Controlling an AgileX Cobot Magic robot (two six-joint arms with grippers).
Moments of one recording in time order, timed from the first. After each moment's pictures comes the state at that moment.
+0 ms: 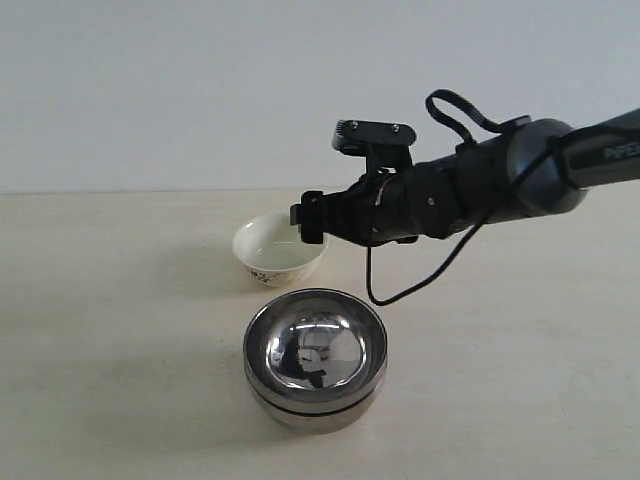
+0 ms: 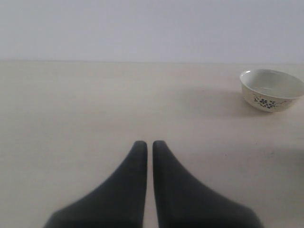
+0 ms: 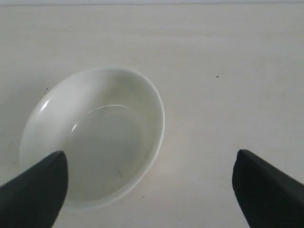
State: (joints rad) left arm 0.01 0.00 0.00 -0.09 0.31 0.04; right arm 0.54 2.05 -1.33 0.02 0.01 0.30
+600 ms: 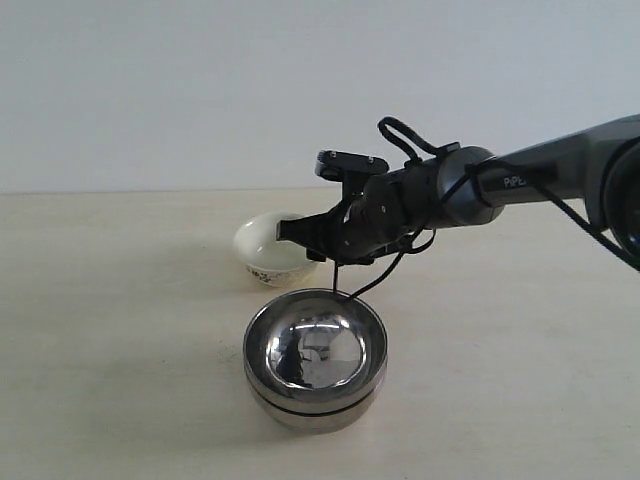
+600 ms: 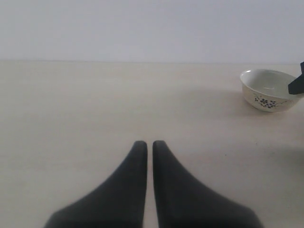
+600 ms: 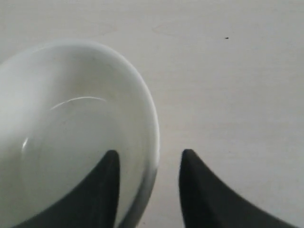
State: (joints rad) left arm 0.01 0.00 0.00 -0.09 0.31 0.04; right arm 0.54 2.28 -1.59 0.02 0.19 0.40
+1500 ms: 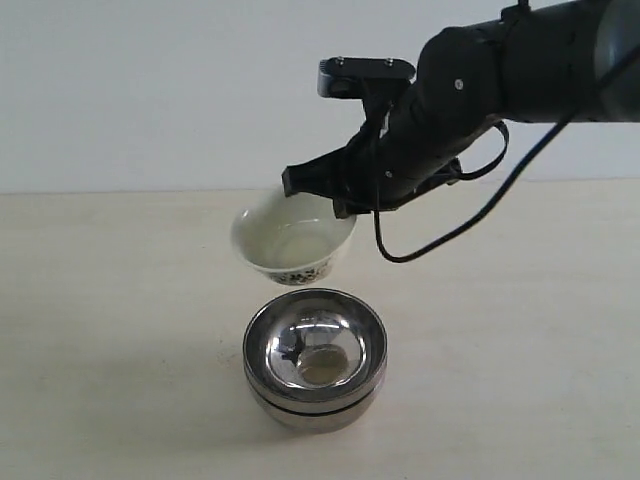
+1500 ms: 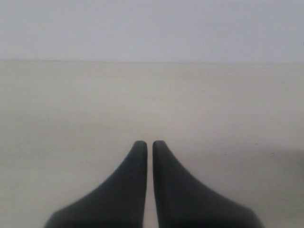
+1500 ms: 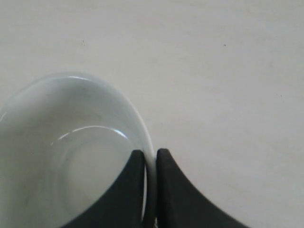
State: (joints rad) left arm 0.01 0.00 0.00 -0.09 0.31 0.04; right arm 0.59 1.80 -1.39 0.02 0.51 0.24
